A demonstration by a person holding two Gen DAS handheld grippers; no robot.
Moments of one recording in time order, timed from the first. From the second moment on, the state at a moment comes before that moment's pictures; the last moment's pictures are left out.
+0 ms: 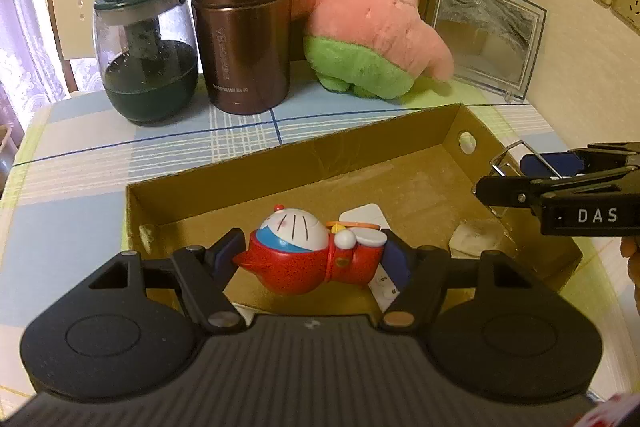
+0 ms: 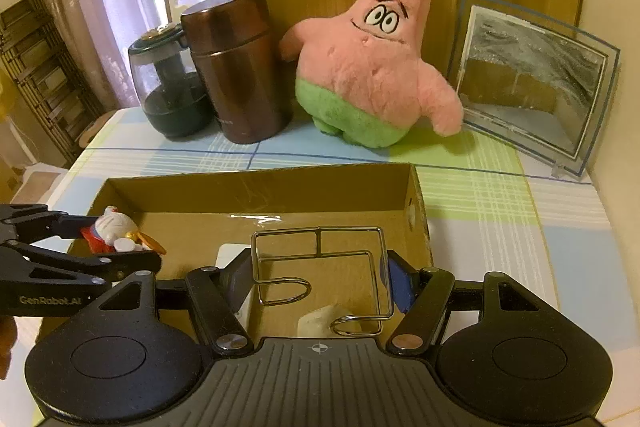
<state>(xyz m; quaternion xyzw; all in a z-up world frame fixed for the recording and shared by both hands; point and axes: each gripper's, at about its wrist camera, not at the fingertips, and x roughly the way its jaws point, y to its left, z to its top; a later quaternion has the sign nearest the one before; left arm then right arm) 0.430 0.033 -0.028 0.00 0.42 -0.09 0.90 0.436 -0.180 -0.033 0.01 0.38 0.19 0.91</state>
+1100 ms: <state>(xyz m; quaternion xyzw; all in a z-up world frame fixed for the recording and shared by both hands) 0.430 0.047 -0.037 0.00 0.42 -0.06 0.91 0.442 -0.175 -0.039 0.01 0.38 0.19 0.91</state>
